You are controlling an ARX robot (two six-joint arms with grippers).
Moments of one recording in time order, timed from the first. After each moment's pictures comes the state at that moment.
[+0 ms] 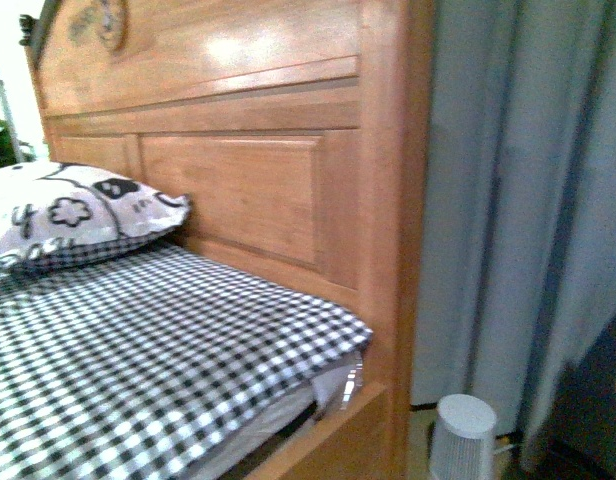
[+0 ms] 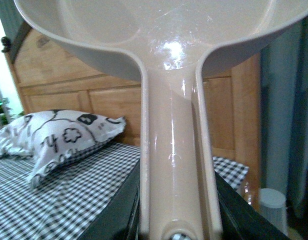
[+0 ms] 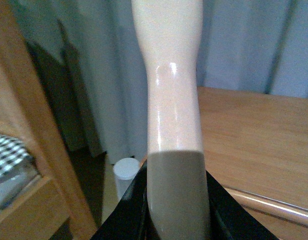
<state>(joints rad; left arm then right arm) -0.05 0.39 0.19 0.49 0.23 0.12 0.24 0.43 0.22 0.22 0.48 0.08</state>
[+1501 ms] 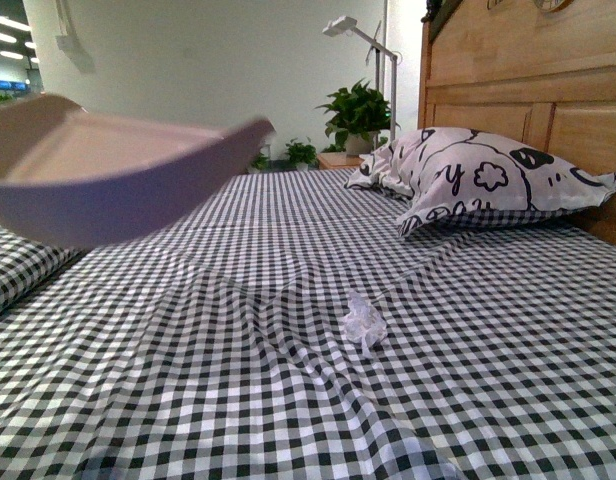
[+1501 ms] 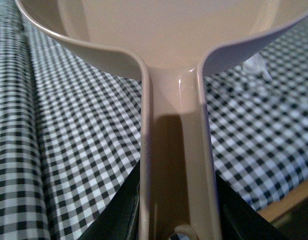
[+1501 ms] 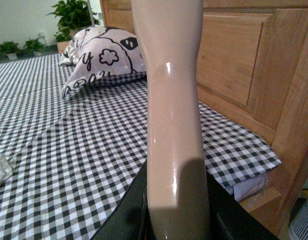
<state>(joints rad) 0.17 1.03 0.65 0.00 0.54 0.43 0.25 0.43 0.22 0.22 0.48 0.08</state>
